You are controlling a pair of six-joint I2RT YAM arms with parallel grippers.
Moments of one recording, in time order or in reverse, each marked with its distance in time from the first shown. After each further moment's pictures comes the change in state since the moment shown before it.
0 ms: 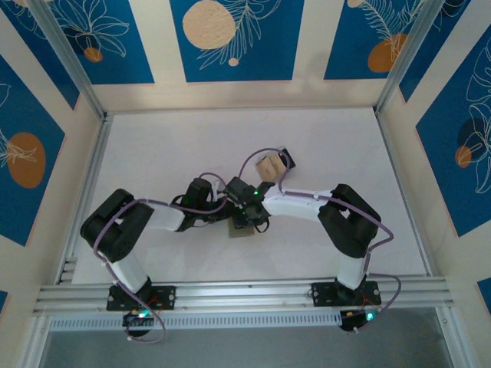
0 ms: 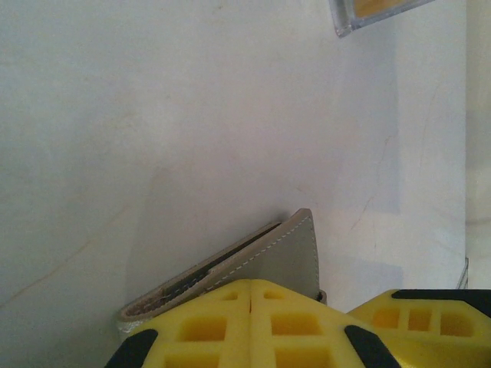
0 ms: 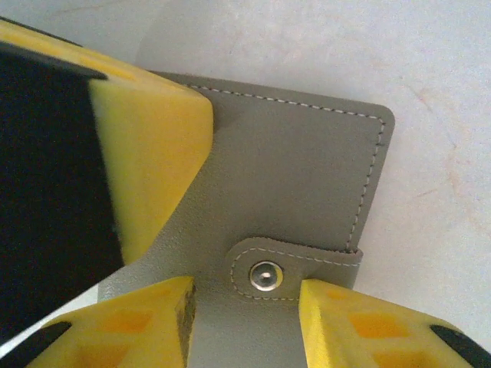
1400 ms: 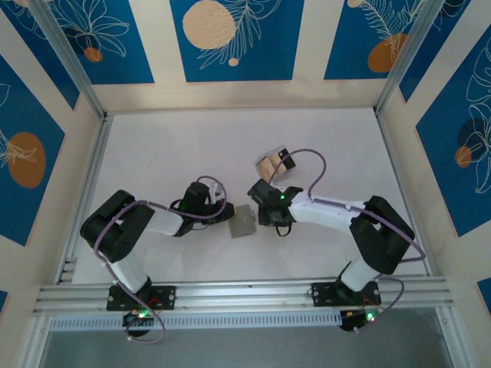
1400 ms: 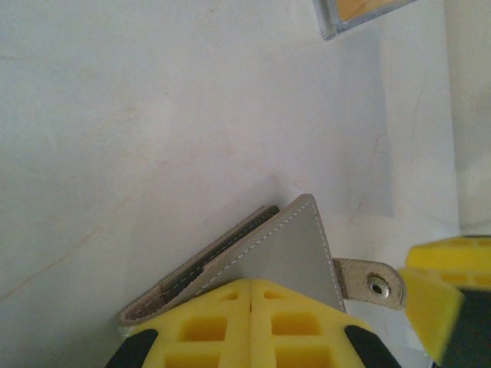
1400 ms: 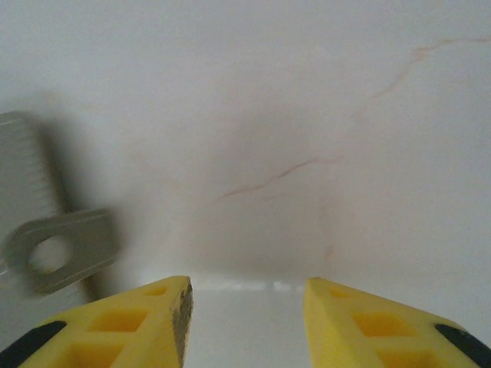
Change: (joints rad) left arm -0.002 0.000 -0.064 0.117 -0.011 0.004; right arm -0.077 -0.255 -0.236 0.008 0.169 0.193
